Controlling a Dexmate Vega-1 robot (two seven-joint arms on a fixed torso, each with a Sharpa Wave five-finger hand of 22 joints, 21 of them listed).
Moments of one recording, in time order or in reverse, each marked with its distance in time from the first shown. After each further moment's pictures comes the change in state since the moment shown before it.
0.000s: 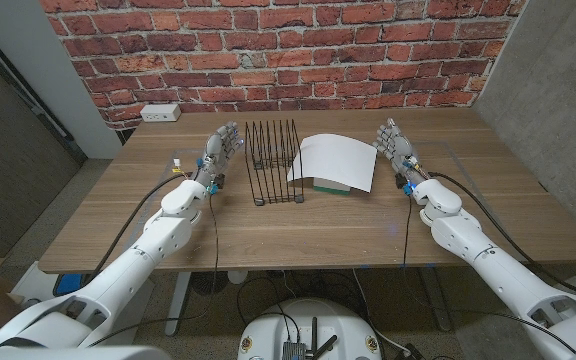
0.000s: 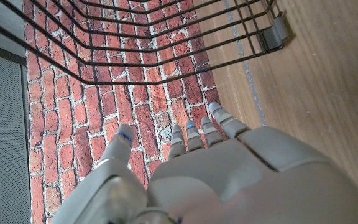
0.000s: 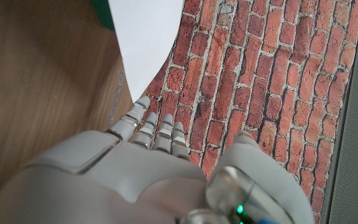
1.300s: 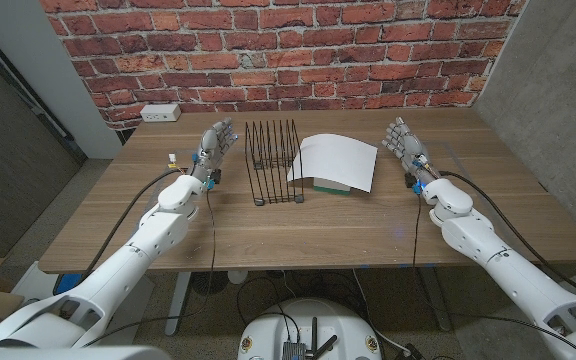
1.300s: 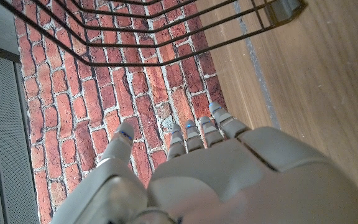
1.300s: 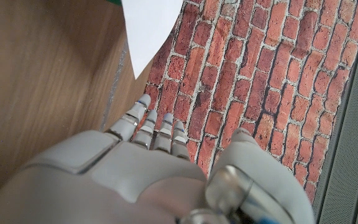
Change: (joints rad) left arm 0.021 0.028 -0.019 -0.072 0.024 0.031 0.085; left_hand 0.005 0.005 0.006 -0.007 0.000 0.010 -0.010 0.004 -0.003 0.009 -0.009 0.000 0.000 0.011 0.000 0.000 -0.003 0.005 0.005 0.000 0.000; right arm -0.053 -0.065 0.036 -0.090 -0.003 -0.028 -0.047; right_hand 0.014 -0.012 0.022 -0.017 0.008 0.009 0.002 0.008 0.000 0.011 0.000 0.008 -0.026 0.038 0.002 0.008 -0.041 0.034 -0.001 0.000 0.000
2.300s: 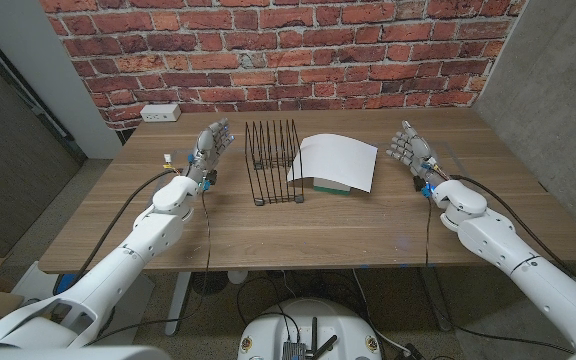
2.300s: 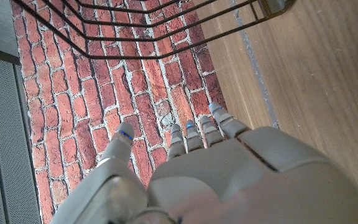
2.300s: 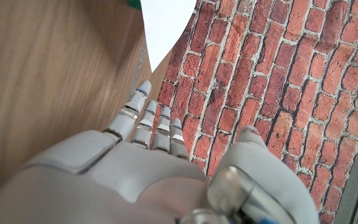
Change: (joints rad) left arm 0.012 0.019 -0.011 -0.006 -0.002 -0.003 -0.010; left_hand 0.000 0.000 0.004 -0.004 0.000 0.004 -0.004 0.000 0.000 0.000 0.000 0.000 0.000 0.000 0.000 -0.001 0.000 0.000 0.000 0.000 0.000; right arm -0.114 -0.120 0.059 -0.253 0.071 -0.229 -0.126; right_hand 0.036 -0.085 0.002 -0.102 -0.006 0.034 0.110 0.012 0.005 0.089 0.086 0.022 -0.014 0.134 0.087 0.029 -0.064 0.173 0.069 0.025 0.005
